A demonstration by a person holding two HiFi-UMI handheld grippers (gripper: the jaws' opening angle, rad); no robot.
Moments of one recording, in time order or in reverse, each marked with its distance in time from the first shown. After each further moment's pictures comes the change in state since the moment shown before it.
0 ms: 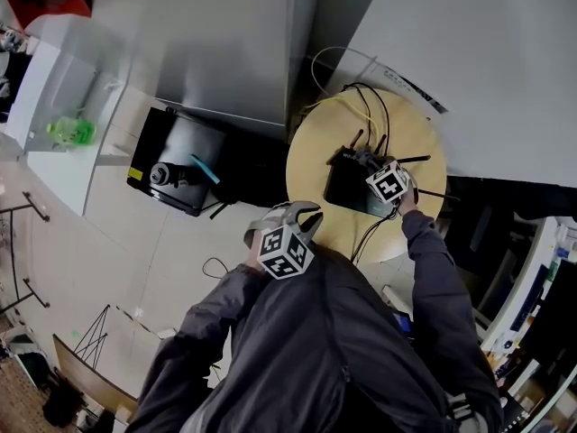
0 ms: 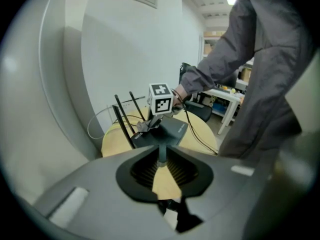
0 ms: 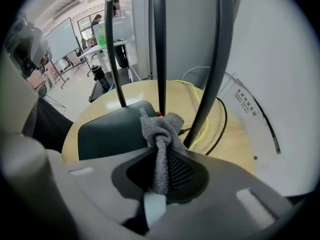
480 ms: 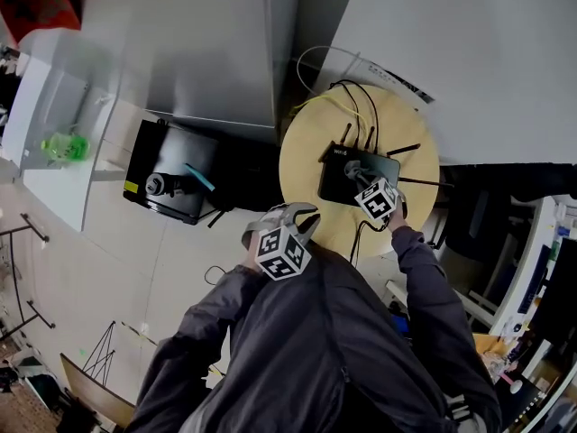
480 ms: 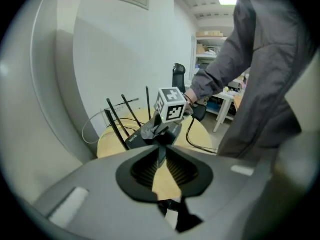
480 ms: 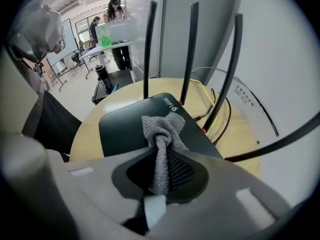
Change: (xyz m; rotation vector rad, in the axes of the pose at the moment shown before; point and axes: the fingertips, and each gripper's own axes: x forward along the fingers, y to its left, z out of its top) left arm -0.003 -0.014 0.001 0.059 -0.013 -0.047; right arm -0.016 0.054 -0.028 0.032 -0.021 -0.026
